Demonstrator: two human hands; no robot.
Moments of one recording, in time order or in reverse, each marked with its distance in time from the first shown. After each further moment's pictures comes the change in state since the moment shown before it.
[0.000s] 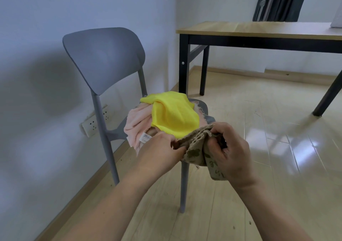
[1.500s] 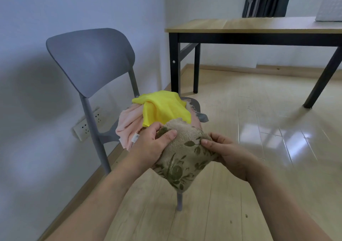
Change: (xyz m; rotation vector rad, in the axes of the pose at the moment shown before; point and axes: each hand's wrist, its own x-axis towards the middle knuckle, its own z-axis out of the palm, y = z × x) left_hand -0.001 0.006 -0.015 -0.784 -0.103 -0.002; right_hand 0.000 0.024 -0.026 0.695 -0.435 1.036
